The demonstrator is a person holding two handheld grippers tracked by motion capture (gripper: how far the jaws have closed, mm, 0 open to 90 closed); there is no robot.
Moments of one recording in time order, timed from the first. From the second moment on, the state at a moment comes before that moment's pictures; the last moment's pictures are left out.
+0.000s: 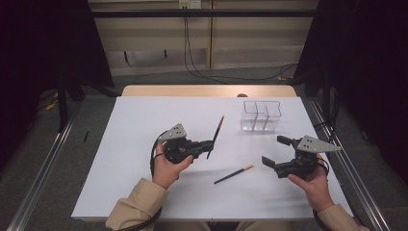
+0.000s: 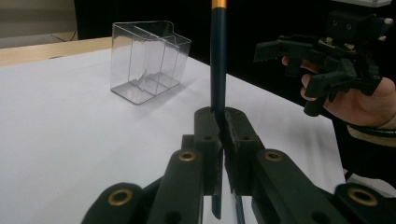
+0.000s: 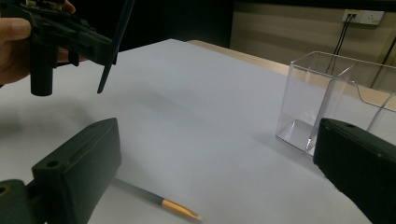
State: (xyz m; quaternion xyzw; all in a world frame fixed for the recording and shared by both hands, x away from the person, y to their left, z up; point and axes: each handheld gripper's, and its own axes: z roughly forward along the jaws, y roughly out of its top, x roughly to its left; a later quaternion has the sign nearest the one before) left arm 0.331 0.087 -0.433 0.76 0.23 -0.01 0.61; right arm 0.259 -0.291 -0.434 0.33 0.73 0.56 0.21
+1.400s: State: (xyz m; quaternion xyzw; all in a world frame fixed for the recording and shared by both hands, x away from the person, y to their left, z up) left arm 0.327 0.079 -0.435 0.76 0.22 -0.01 0.61; right arm 0.299 -0.213 -0.409 0.32 0.70 0.63 0.13
